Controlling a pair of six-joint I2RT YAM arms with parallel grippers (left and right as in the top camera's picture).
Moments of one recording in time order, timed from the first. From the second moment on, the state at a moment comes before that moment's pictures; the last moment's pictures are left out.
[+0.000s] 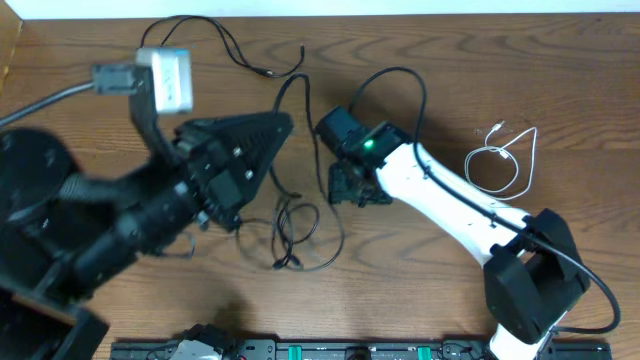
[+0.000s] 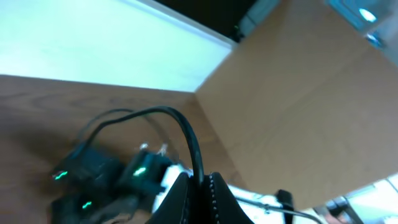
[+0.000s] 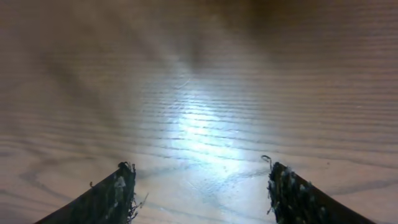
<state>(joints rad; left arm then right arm) -0.38 1.14 2.01 -1.08 0.46 -0.62 0.70 1.88 1.48 -1.01 -0.04 0.75</state>
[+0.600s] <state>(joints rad) -0.38 1.21 2.02 -1.07 0.24 -0.63 0.72 1.41 1.49 -0.99 -0.12 0.69</state>
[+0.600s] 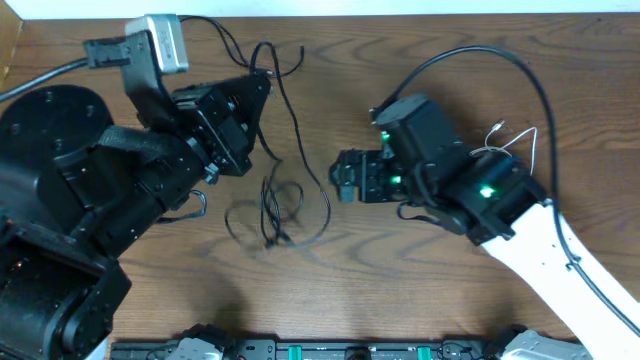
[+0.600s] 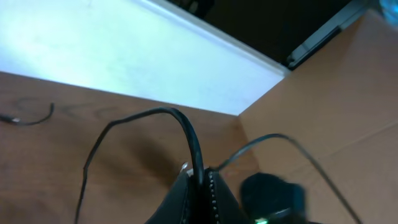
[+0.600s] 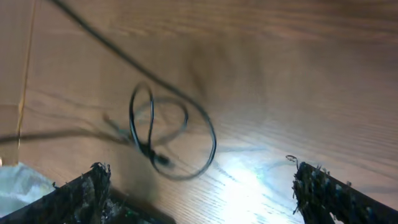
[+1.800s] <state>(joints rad) -0.38 1.05 2.02 -1.17 0.07 -0.72 0.55 1.86 1.49 -1.18 0.17 0.89</state>
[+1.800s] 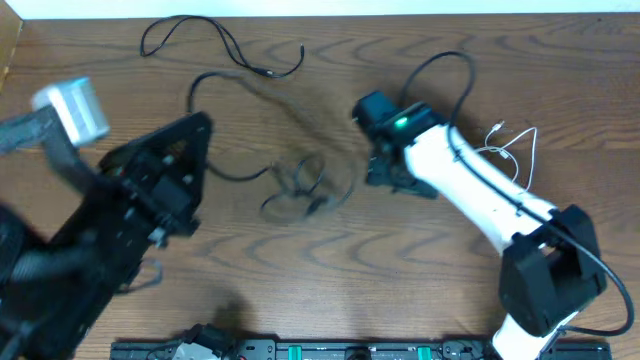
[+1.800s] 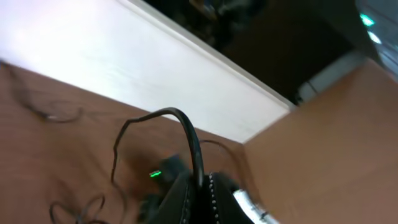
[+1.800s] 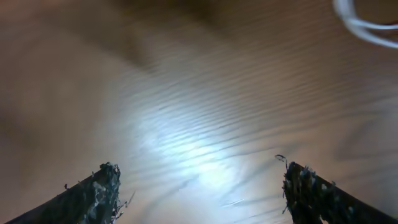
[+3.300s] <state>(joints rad) -0.38 1.15 2.03 -1.08 0.22 -0.78 0.75 1.61 1.49 -0.68 -0.15 0.73</state>
